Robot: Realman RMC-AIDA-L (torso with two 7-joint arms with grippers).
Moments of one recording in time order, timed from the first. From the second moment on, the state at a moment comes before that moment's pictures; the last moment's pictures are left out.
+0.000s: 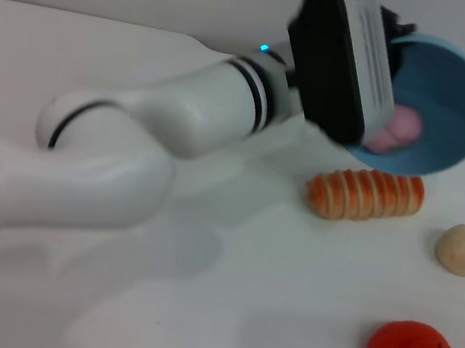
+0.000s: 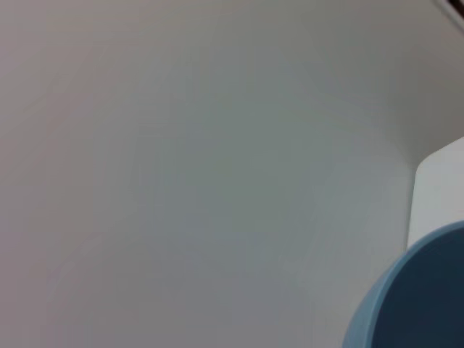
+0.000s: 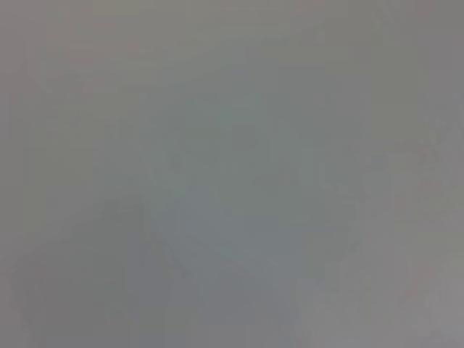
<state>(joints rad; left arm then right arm) -0.65 -2.08 2.23 0.98 2.39 -0.17 -2.12 0.17 2.07 -0.38 -0.53 -1.42 -1.35 1.34</state>
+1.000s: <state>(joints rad) -0.55 -2.08 2.43 0.97 2.40 -0.52 -1.74 0.18 2.07 -0.38 -0.49 -1.43 -1.36 1.33</state>
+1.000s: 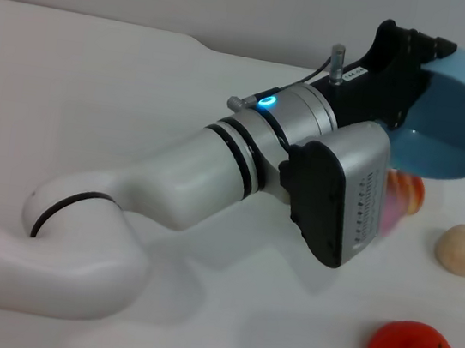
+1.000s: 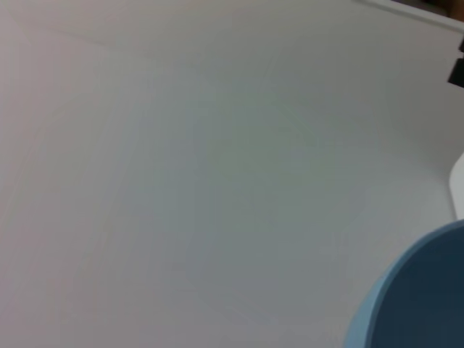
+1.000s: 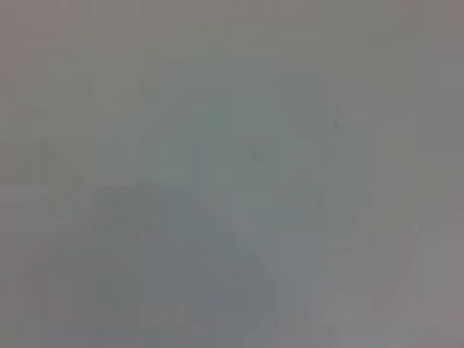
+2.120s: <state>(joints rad) -0.63 -2.05 1.63 0.83 1.80 0.50 -2.24 0.42 2.06 -0.64 -0.78 -2.17 -1.39 1.95</state>
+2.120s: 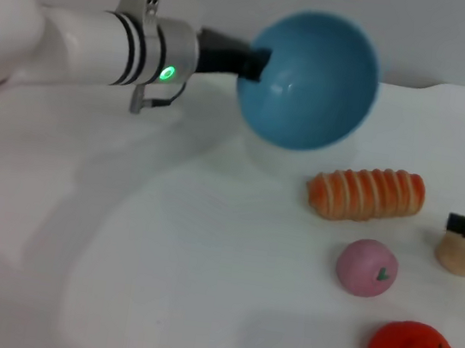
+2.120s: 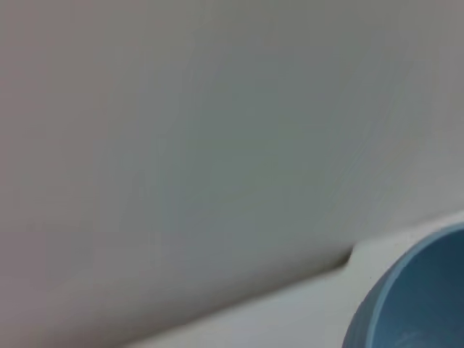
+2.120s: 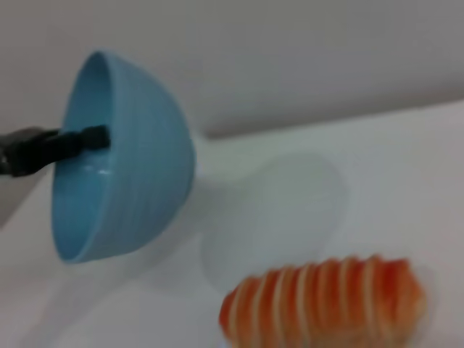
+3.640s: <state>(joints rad) -0.63 -2.06 1.61 0.83 2.34 0.61 -2.70 0.58 2.07 -0.94 -0.70 -2.22 -1.26 2.05</state>
